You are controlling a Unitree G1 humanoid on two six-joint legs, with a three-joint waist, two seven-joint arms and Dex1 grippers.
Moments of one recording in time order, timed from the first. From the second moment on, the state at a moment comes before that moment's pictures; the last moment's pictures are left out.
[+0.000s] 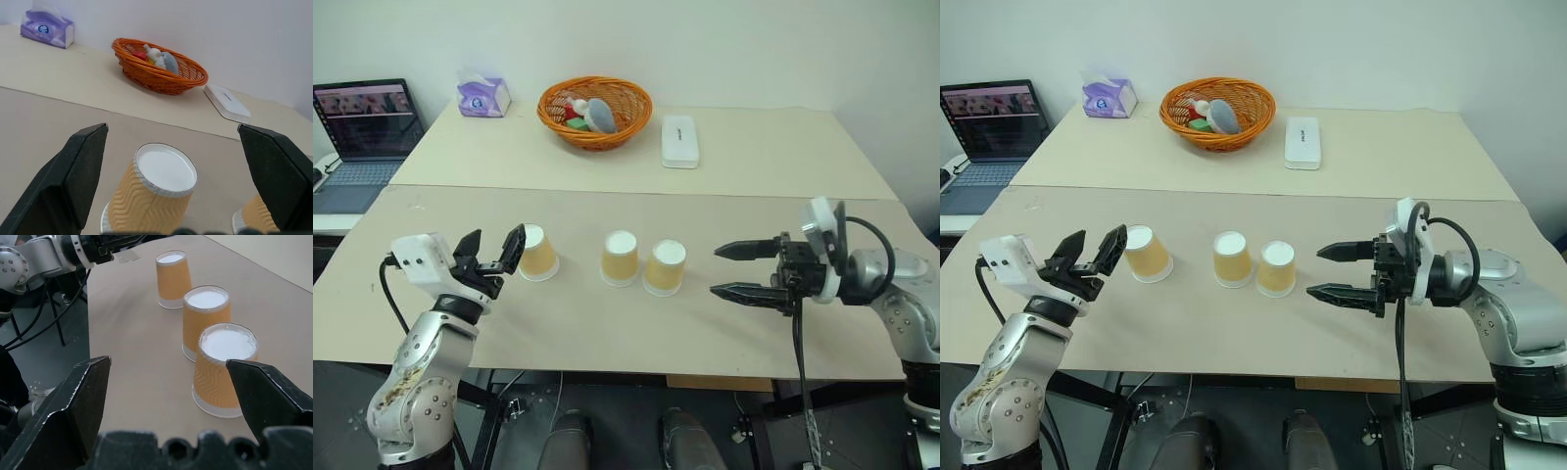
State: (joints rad) left arm -0.01 0.29 0.38 -0.59 -0.73 0.55 -0.09; right arm -0.38 -0.80 -0.13 -0.25 0.67 0.68 1.22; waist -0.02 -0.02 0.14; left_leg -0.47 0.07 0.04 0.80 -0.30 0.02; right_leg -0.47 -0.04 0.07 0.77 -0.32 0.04
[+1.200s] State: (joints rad) left arm -0.12 0.35 0.23 -0.33 -0.51 0.46 -0.27; right arm -0.36 -0.78 -0.14 -0.32 0.73 0.68 1.13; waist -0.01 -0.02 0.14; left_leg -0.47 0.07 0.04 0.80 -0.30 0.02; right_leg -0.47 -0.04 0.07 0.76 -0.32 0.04
